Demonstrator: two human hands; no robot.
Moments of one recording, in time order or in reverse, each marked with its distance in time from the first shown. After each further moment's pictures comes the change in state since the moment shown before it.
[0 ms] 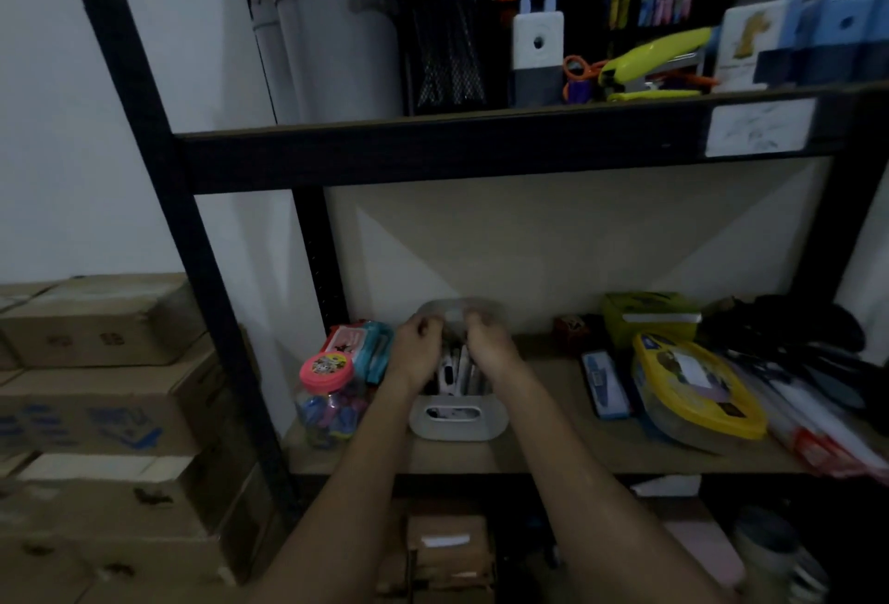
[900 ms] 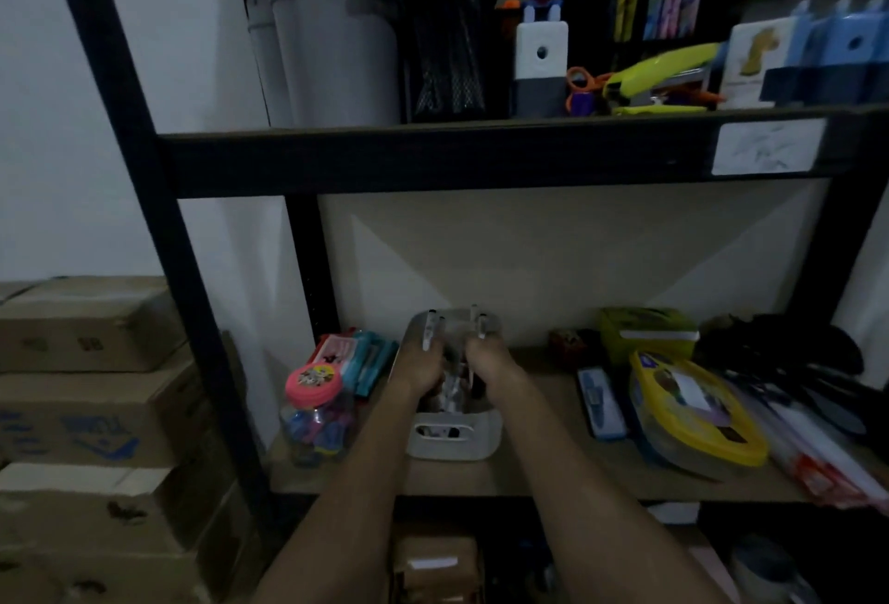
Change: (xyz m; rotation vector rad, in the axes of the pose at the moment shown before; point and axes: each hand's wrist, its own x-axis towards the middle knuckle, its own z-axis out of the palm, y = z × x) left_hand 0.016 -0.013 0.016 0.020 -0.128 -0.044; right_hand 0.014 0.006 -0.002 0.274 -0.055 0.265
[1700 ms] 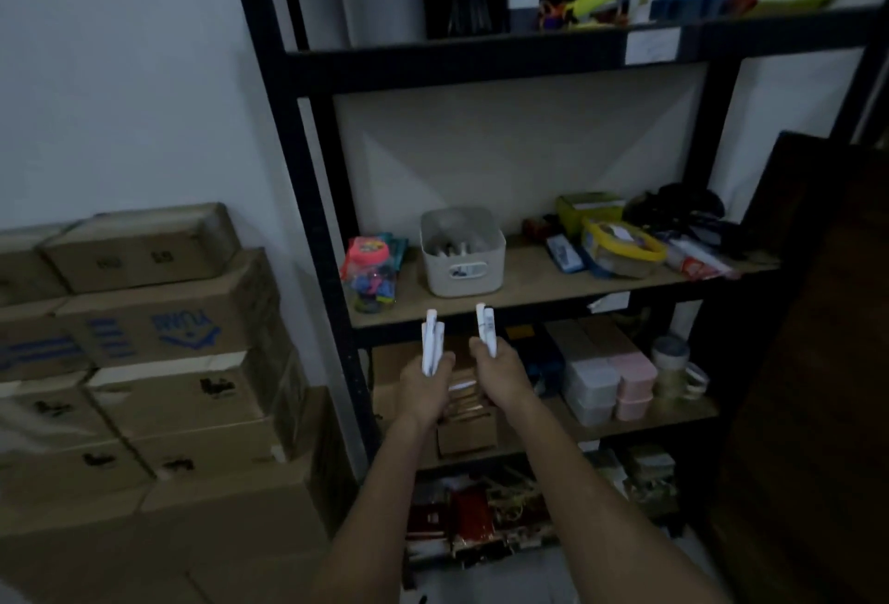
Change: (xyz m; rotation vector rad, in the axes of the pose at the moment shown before) left_hand -0.287 -0.097 -0.075 -0.235 -0.100 -0.170; right_hand -0.265 0.173 0.051 -0.206 0.224 -0.135
